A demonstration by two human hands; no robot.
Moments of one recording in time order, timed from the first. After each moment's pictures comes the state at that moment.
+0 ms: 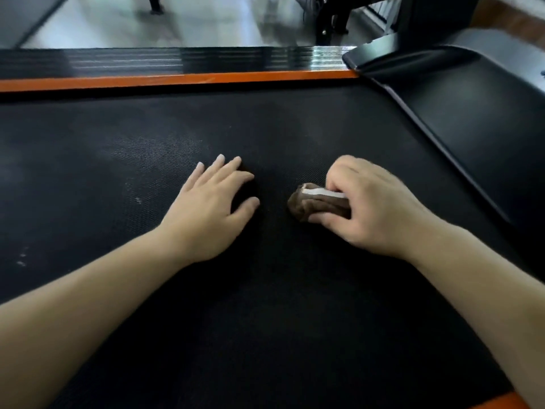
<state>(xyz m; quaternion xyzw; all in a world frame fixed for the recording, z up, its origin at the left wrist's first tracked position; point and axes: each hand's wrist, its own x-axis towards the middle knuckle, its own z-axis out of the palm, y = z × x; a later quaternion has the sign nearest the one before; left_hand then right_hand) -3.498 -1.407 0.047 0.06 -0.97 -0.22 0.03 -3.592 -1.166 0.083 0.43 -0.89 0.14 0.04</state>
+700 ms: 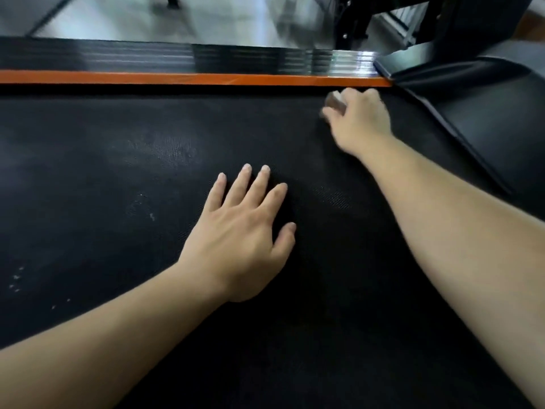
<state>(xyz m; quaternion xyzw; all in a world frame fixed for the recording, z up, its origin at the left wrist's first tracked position) -3.501 -1.399 0.041 0.06 -0.99 -0.11 0.03 -3.754 -1.286 0.064 0.20 -0.96 0.18 0.12</state>
